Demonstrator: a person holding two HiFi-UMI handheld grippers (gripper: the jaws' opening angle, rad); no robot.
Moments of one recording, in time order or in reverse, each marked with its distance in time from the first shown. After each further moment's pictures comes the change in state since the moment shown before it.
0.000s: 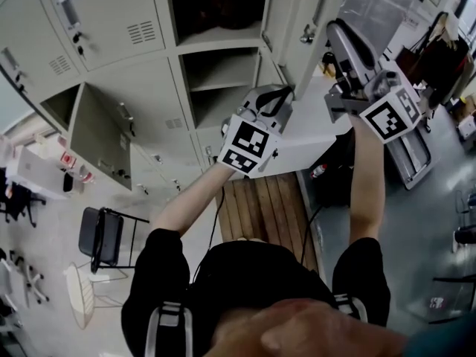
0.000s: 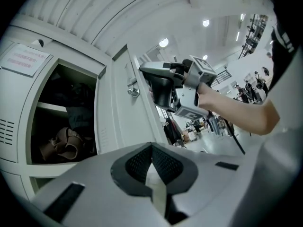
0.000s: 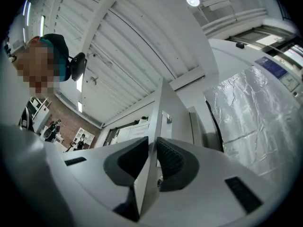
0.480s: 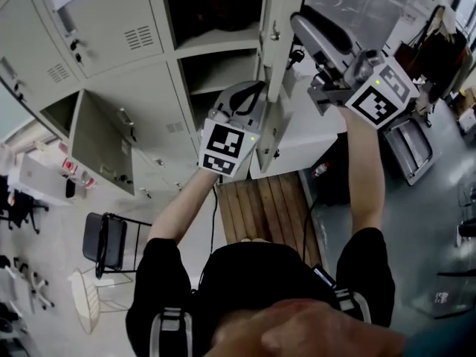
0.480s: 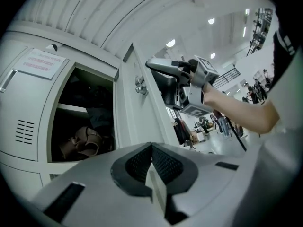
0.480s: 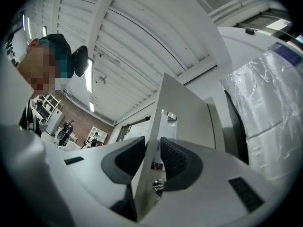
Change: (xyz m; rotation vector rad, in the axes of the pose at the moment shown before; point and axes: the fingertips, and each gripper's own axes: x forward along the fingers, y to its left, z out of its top) left arm -0.033 0.051 -0.007 -0.025 -0.001 0.114; right arm 0.045 0.028 -0.016 0.025 0.056 0.145
